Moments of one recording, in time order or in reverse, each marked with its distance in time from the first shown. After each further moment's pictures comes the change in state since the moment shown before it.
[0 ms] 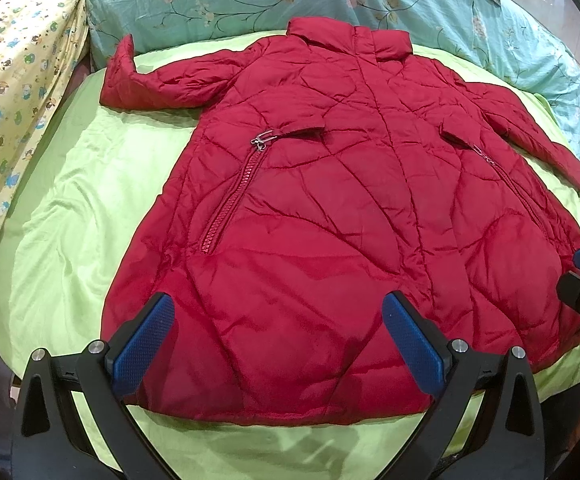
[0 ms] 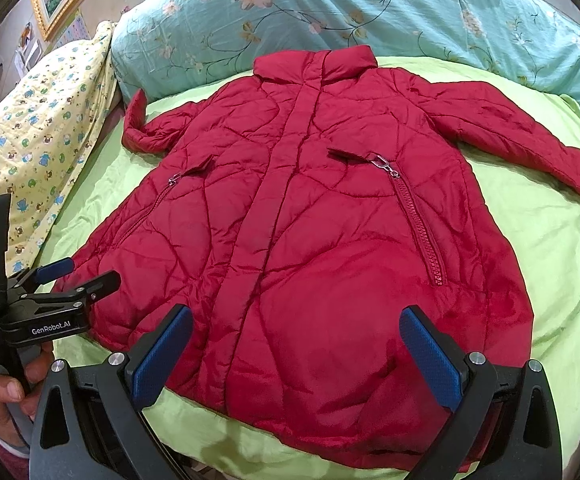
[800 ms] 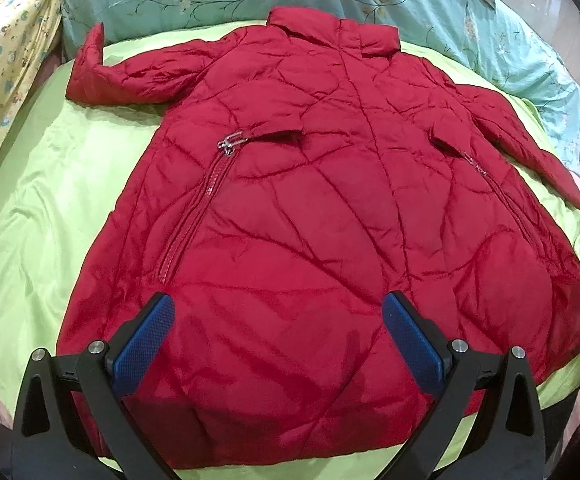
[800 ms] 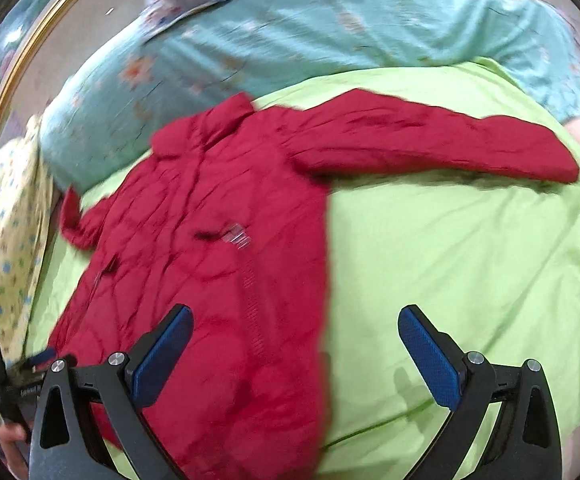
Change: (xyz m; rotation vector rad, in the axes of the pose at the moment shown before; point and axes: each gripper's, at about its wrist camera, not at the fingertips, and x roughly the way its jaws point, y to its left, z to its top) left arm 0.029 -0.005 0.019 0.004 0.028 -0.083; right arm -0.029 -0.163 0.024 0.307 -0.170 -0.108
